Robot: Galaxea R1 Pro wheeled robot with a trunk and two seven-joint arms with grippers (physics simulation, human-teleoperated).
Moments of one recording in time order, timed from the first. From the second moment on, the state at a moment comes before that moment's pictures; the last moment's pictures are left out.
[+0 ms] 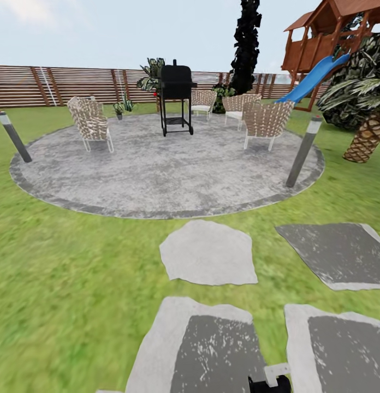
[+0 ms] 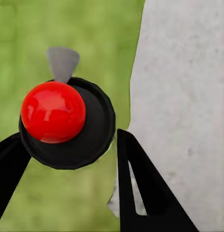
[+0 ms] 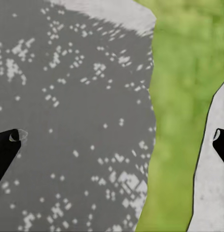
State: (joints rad) left arm -0.33 0.03 0.04 -0.11 -0.11 -0.28 0.06; right arm -0.43 -0.01 -0.01 -0.04 0.17 -0.41 -0.10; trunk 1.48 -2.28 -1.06
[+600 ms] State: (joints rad) left arm -0.33 0.04 0.04 -0.11 -0.11 -0.28 0.06; right arm -0.43 -0.01 -0.01 -0.04 0.17 -0.41 -0.10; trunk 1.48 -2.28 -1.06
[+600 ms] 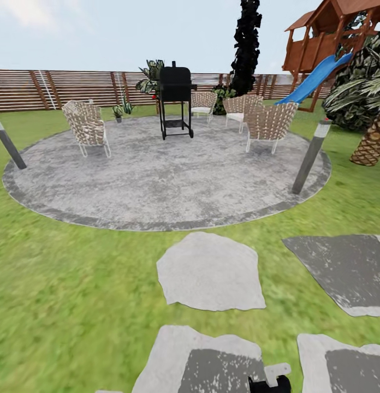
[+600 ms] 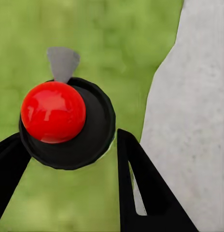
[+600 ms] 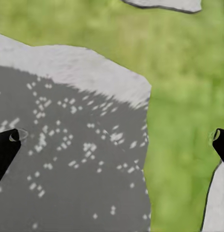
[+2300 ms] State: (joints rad) left arm -0.33 0.04 0.04 -0.11 -0.11 -0.28 0.06; right arm -0.43 -0.01 -0.01 -0.04 0.17 -0.41 -0.10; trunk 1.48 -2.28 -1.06
